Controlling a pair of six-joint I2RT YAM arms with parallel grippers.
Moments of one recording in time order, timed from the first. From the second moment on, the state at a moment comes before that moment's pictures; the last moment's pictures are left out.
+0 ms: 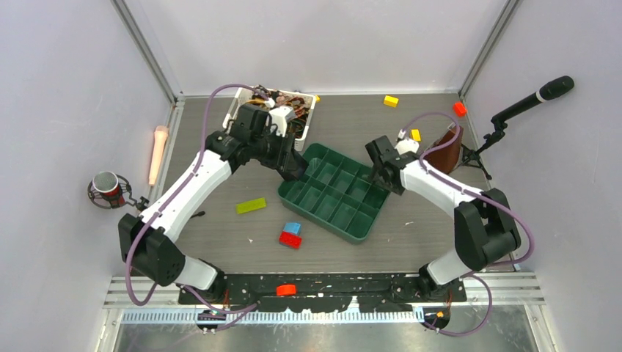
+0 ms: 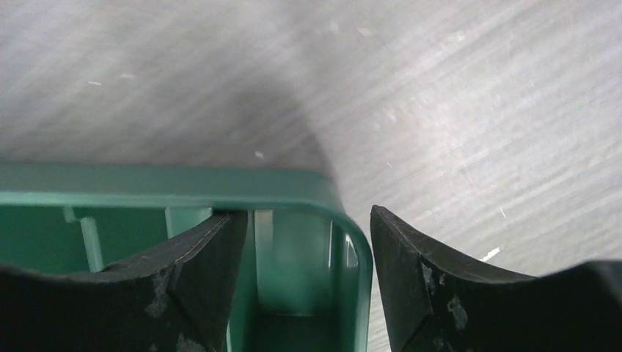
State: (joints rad) left arm -0.49 1.42 1.37 -0.73 0.30 -0.14; right arm 0.45 1.52 0.97 -0.64 0.49 0.95
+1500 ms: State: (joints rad) left arm -0.59 1.94 1.73 -0.54 0.48 -0.28; right arm 0.45 1.10 0.95 -0.69 0.41 0.77
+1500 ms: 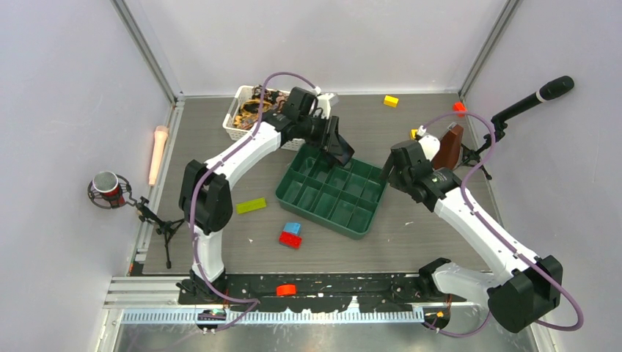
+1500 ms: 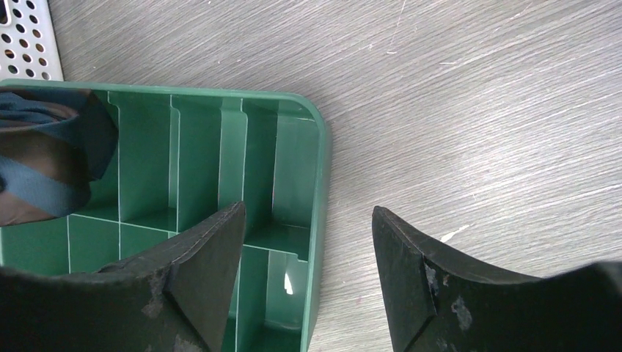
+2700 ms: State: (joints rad) left arm -0.63 1.99 1.79 -0.68 0.33 -0.20; right arm 0.45 1.08 0.92 -0.71 0.44 0.79
